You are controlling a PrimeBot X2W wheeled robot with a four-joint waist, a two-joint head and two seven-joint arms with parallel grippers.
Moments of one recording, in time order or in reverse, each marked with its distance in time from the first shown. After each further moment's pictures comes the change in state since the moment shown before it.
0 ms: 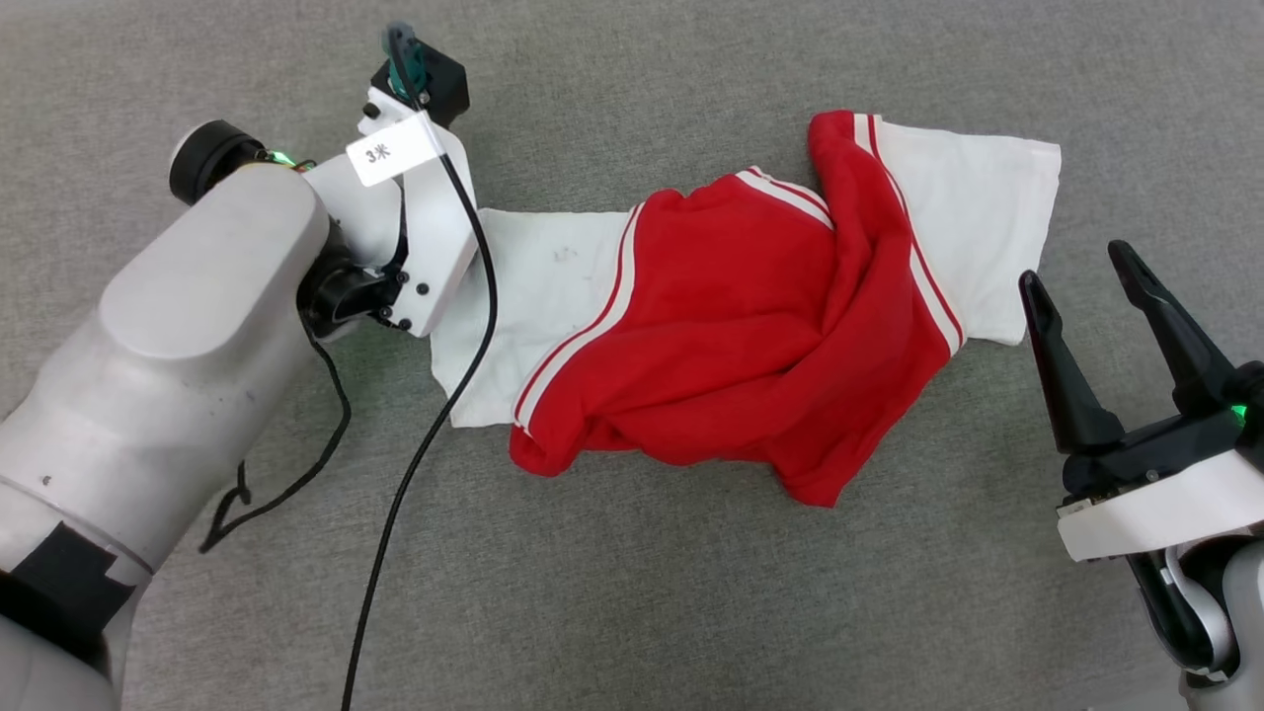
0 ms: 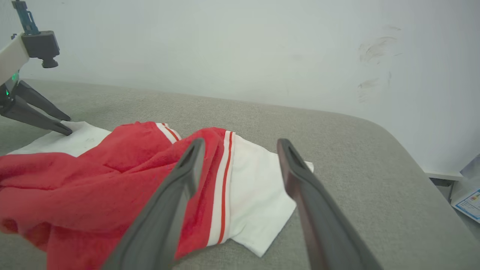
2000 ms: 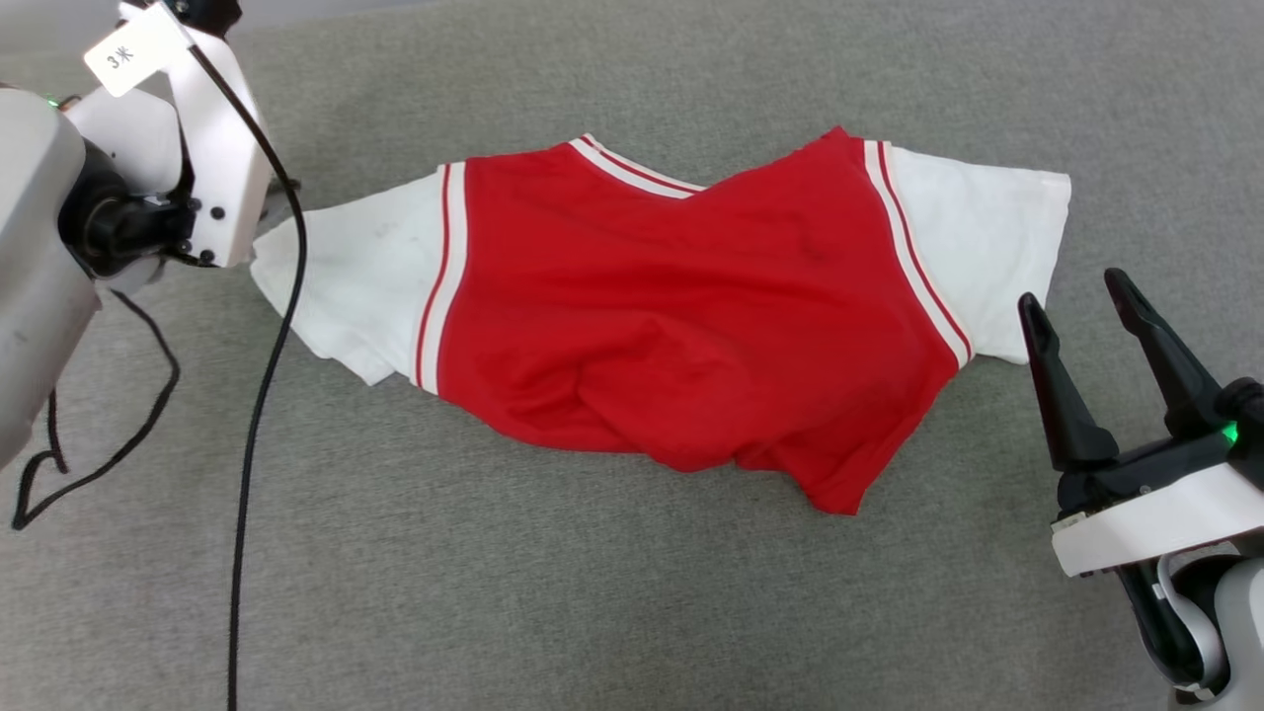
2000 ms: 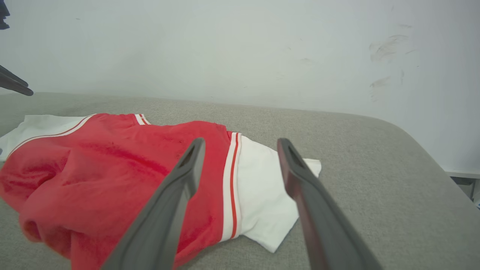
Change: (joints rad) left arm -0.099 0.213 -0.026 0.024 -0.162 0.008 -0.050; right arm 0.033 0.036 -0.029 0.017 0.003 0.000 0.020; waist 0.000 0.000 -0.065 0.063
